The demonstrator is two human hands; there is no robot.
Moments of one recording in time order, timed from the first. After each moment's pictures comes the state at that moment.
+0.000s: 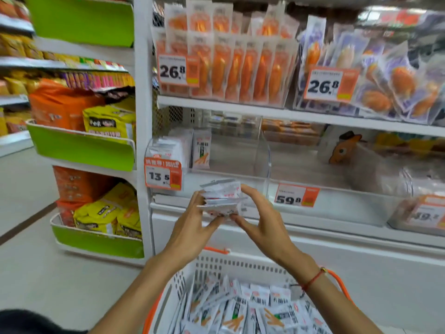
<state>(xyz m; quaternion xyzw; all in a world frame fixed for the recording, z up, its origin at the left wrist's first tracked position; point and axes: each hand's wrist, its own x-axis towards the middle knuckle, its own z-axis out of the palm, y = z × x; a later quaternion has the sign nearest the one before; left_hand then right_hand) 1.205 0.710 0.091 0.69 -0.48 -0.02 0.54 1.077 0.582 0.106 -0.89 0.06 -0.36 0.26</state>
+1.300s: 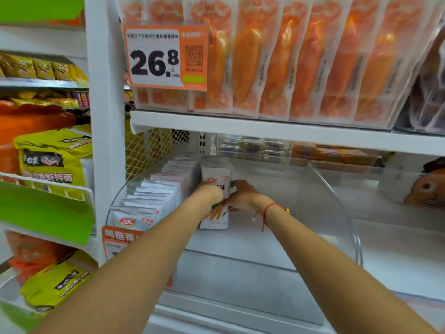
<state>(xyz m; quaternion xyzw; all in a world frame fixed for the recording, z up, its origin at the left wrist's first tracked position) 1.414 0.504 0.166 0.90 -0.32 -0.17 0.25 1.380 0.400 0.138 -0.85 0.29 -0.07 0.43</state>
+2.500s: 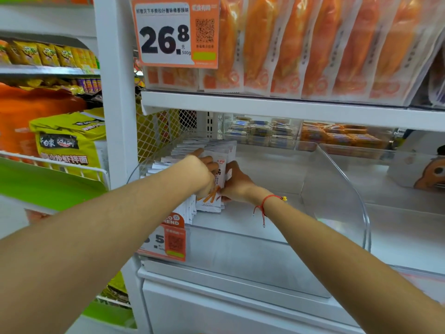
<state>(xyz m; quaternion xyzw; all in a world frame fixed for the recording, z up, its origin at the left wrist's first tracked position) 1.428 0.535 0.188 0.77 -0.47 0.05 -0.43 1.388 0.425 0.121 -0.87 0.24 -0.10 0.41</state>
